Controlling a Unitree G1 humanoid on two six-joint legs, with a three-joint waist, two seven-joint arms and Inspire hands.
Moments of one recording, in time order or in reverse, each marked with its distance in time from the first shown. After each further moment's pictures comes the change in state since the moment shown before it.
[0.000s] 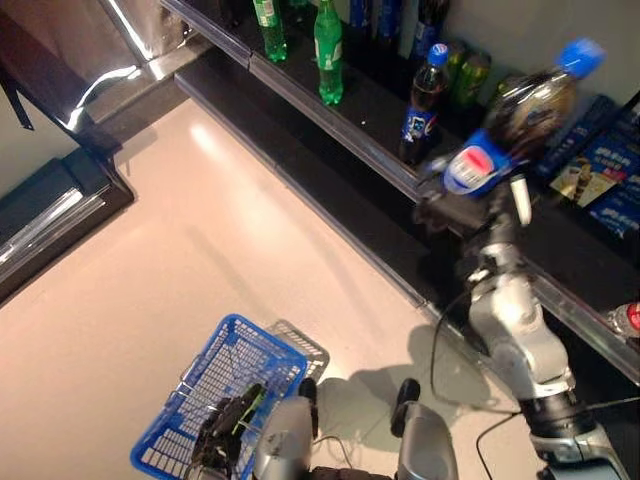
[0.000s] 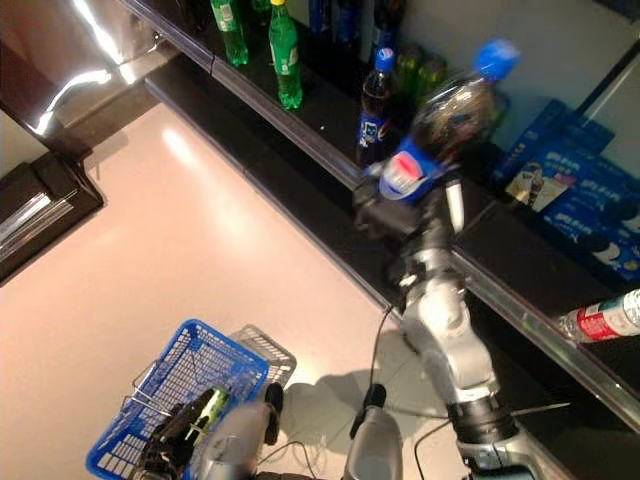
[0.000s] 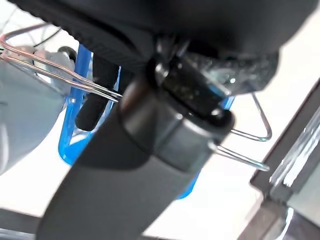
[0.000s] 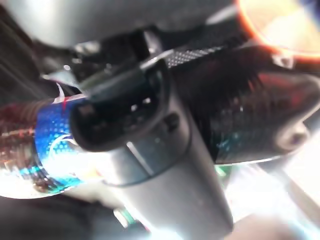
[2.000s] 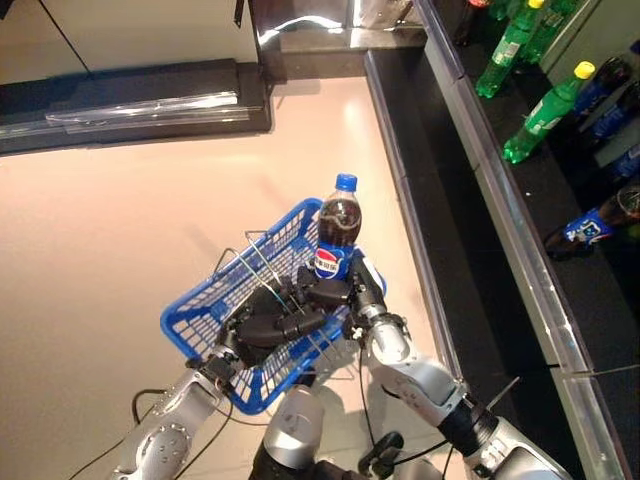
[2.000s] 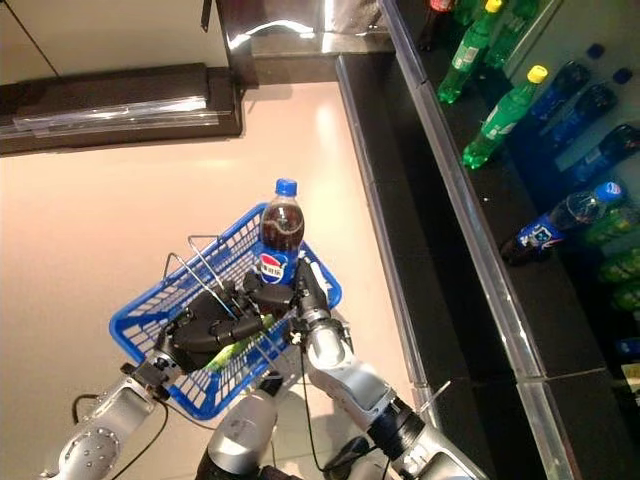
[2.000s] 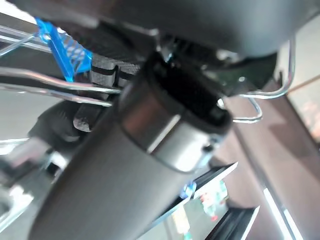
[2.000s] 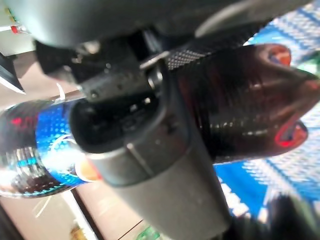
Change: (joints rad) left arm -0.071 0.351 -0.093 -0.866 -0.015 0.336 -0.371; right arm -0.083 0.240 0.449 0.297 -0.017 0.063 -0.247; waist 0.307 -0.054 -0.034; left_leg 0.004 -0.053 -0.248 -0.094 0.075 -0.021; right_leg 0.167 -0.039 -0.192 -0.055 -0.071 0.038
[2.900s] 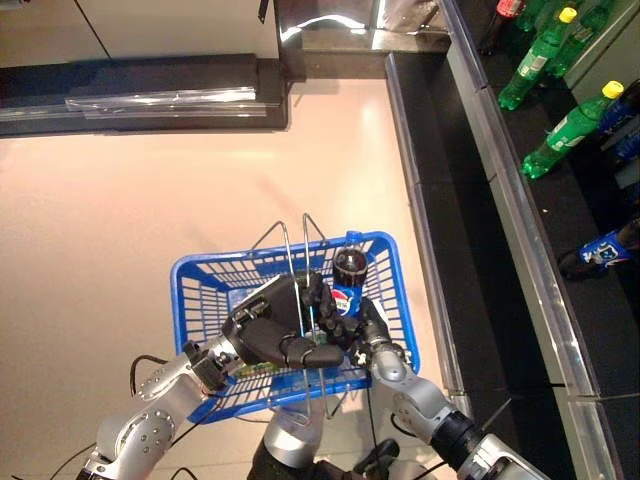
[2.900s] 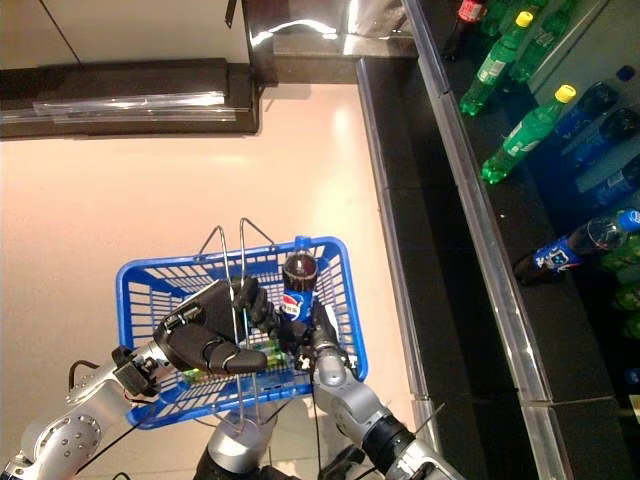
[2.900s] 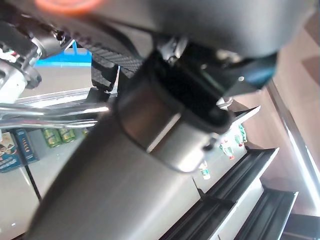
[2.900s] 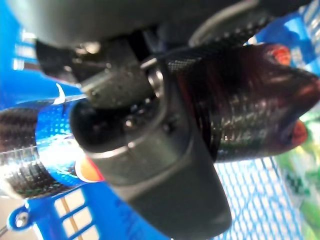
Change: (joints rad) left arm -0.049 0.111 0.016 -0.124 -0.015 0.061 -0.217; right arm 0.069 0.085 -0.002 0.289 0.032 -0.029 0.024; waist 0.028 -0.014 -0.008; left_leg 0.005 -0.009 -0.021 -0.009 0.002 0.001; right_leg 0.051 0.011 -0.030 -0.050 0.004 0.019
